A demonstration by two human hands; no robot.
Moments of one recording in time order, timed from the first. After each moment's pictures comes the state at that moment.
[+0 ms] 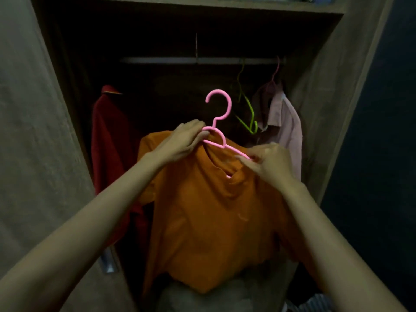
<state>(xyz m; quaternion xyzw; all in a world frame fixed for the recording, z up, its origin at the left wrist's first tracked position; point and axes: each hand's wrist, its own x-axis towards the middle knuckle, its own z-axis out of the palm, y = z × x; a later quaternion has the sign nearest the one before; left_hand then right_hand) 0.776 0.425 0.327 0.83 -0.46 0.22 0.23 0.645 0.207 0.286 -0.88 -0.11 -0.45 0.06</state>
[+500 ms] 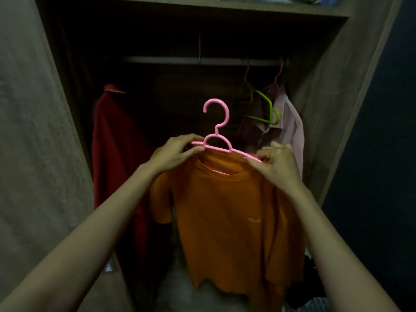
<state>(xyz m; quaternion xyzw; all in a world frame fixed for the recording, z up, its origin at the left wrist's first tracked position) 0.790 0.444 0.298 0.83 -0.45 0.16 0.28 0.642 0.199 0.285 -0.89 -0.06 -0.42 0.17</state>
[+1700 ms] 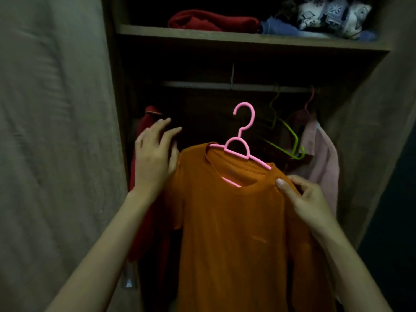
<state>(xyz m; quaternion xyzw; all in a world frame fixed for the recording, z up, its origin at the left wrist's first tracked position) 0.754 0.530 0.318 0.75 -0.24 0.58 0.21 0.615 0.241 0.293 -0.79 -0.02 -0.28 0.54</state>
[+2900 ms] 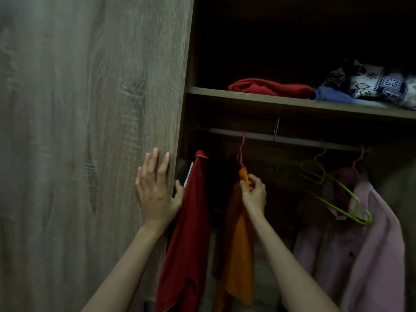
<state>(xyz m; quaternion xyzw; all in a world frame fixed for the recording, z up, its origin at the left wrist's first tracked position) 0.785 0.605 0.317 0.71 -0.07 0.66 0.24 0.835 0.372 0.327 -0.77 0.03 -0.33 0.54</state>
